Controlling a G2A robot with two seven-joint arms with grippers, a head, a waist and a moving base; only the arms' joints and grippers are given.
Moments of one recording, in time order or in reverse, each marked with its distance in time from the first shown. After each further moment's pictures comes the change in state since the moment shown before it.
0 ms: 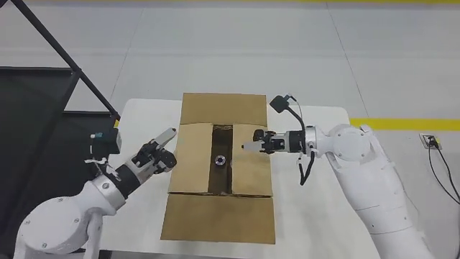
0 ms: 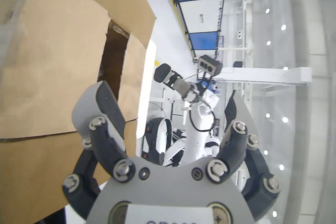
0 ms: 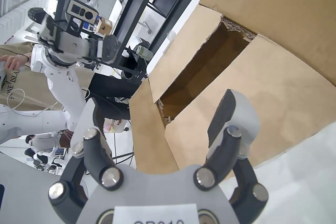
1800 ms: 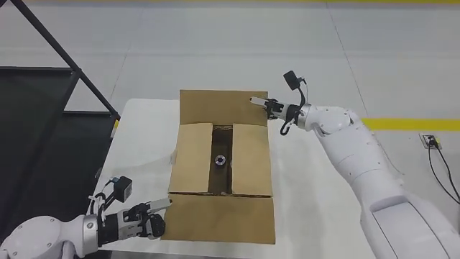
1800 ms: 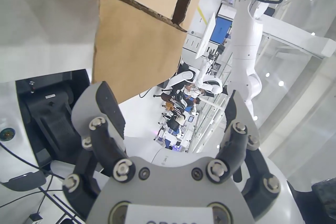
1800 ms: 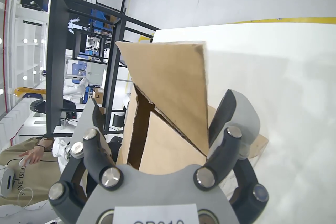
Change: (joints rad) left arm 0.200 0.151 -0.077 0.195 -0.059 -0.103 -0.538; right arm 0.489 -0.199 -0.204 1.053 0.093 -0.192 -0.367
